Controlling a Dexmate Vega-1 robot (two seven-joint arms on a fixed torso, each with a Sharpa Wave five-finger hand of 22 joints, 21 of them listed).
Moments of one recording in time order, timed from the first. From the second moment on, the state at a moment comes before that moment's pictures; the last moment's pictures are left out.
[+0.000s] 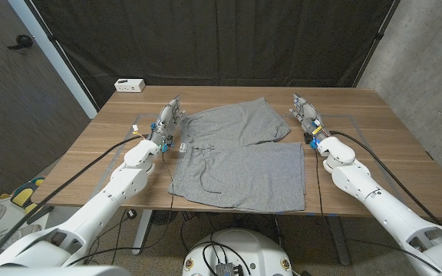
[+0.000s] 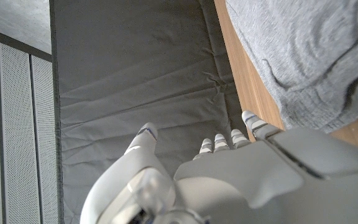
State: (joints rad) left arm 0.83 0.50 0.37 -1.28 -0.67 -0.28 -0.06; left_hand 0.18 0.14 0.52 -0.01 0.19 -0.17 0.00 0.17 0.17 -0.17 -0.05 0.19 0.17 -0.17 -0.01 0.18 0.18 -0.01 0.01 0.21 0.18; right arm -0.83 -0.51 -0.37 -1.29 0.65 0.28 0.03; right_hand 0.29 0.16 0.35 -0.12 0.19 -0.04 -0.01 0.19 0.18 -0.05 0.02 0.19 0.18 -0.10 0.00 0.20 0.18 0.09 0.00 0.22 0.17
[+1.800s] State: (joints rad) left arm 1.08 0.78 0.38 -1.89 0.06 0.00 0.43; left_hand 0.28 0.08 0.52 -0.12 0.18 0.12 -0.05 0.22 0.17 0.12 -0.04 0.25 0.18 0.02 0.00 0.19 0.17 0.02 0.07 0.21 0.18; right arm -1.08 -0.87 -0.34 -1.84 0.13 0.07 -0.25; right_hand 0.39 0.14 0.40 -0.15 0.19 0.10 -0.01 0.21 0.18 0.13 0.05 0.22 0.18 0.09 0.04 0.22 0.18 0.21 0.07 0.23 0.17
